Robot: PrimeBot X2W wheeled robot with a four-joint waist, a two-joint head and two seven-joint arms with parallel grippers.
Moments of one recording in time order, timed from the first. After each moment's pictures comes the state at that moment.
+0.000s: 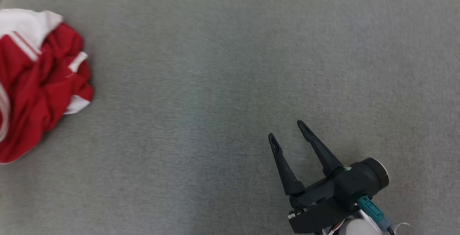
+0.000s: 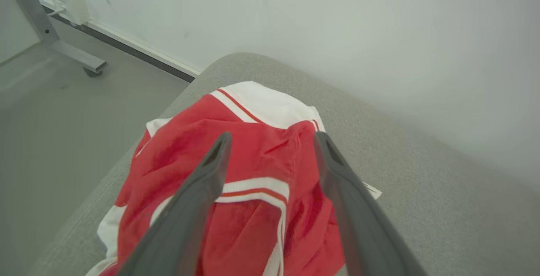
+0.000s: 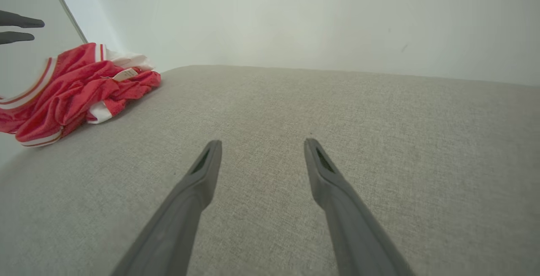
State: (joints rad) left arm -0.59 0.59 0.16 0.33 -0.92 -0.13 0.38; right arm -0.17 -0.05 0.33 0.03 0.05 0.13 -0.16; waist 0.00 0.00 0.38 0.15
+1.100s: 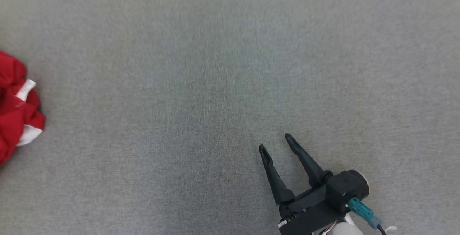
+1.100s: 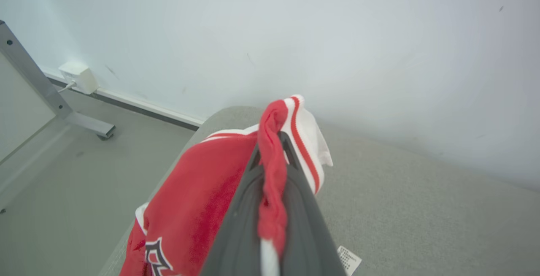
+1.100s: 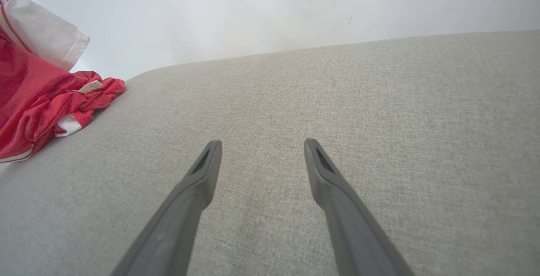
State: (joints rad) left arm -0.59 0.77 0.21 0.22 -0.88 -0.01 0.46; right arm -0.21 -0.05 0.39 0.18 0.20 0.13 -0.25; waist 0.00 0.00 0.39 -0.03
